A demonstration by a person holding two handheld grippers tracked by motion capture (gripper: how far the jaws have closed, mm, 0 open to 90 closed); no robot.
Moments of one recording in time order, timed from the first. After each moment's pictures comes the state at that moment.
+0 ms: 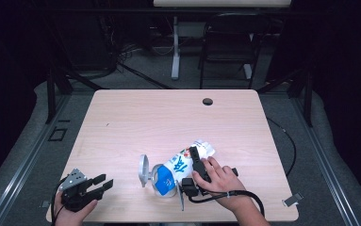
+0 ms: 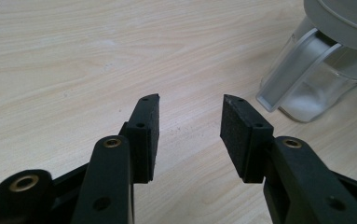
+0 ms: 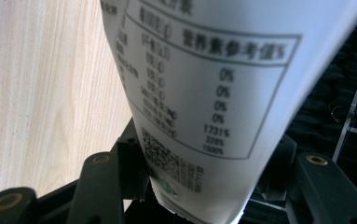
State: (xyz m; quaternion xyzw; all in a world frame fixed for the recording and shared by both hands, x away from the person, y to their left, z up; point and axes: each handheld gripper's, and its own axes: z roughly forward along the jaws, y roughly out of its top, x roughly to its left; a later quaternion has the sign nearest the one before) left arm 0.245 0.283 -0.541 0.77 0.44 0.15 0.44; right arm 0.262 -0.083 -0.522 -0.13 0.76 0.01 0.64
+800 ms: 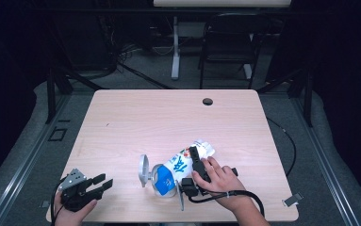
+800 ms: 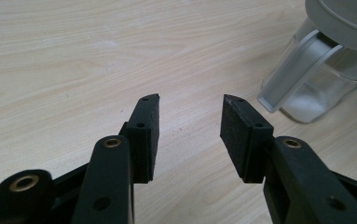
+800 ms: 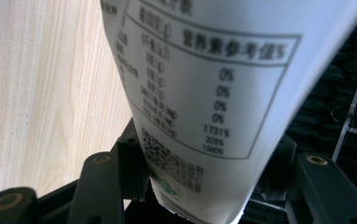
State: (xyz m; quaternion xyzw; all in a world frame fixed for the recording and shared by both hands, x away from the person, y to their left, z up) left arm 0.245 0.283 -0.541 0.76 0.45 0.15 0.44; right arm 0.262 -0.083 -0.523 -0.13 0.76 0.01 0.63
